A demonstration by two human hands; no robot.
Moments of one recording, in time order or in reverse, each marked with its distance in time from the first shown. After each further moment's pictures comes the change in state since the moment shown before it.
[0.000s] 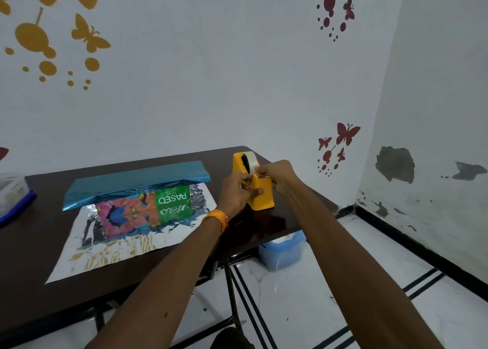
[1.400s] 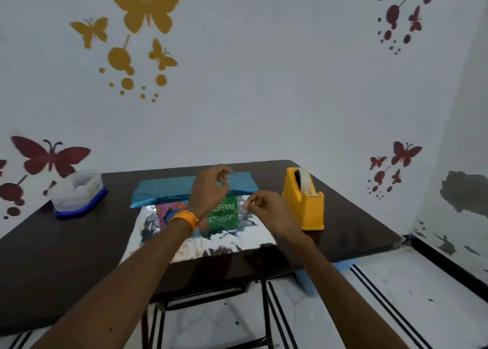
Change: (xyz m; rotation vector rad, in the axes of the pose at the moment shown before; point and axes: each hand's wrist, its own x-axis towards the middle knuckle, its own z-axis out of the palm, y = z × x) left_hand -0.016 -0.045 -0.166 0.290 0.259 0.097; right_hand -0.086 0.027 0.091 -0.307 -0.377 -0.733
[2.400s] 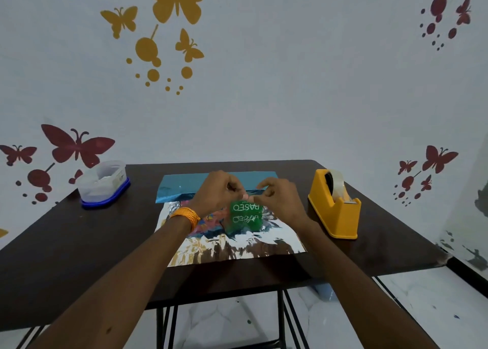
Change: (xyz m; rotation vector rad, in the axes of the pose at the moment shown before) left_hand 0.004 -0.036 -0.035 0.012 -0.257 0.050; right_hand 0.061 -0.004 0.035 -0.170 0.025 -0.055
